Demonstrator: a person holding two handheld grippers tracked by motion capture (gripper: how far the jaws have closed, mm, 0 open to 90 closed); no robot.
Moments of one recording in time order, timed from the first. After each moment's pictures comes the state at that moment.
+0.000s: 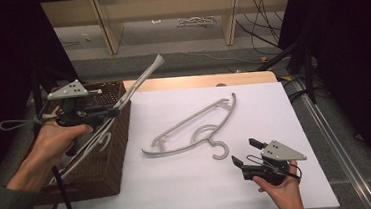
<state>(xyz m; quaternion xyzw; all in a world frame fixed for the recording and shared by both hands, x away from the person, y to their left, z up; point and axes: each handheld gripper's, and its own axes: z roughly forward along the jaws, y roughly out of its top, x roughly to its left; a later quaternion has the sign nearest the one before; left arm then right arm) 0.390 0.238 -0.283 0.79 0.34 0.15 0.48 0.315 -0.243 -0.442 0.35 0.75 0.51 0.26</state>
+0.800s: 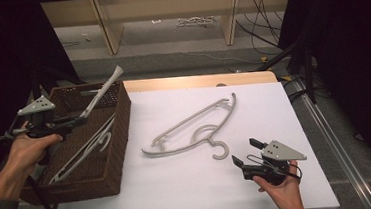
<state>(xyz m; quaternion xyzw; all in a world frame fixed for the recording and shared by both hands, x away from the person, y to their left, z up) 0.402 0.335 -0.338 0.77 0.41 0.20 0.45 0.314 -0.243 -0.442 0.36 0.75 0.50 0.25</state>
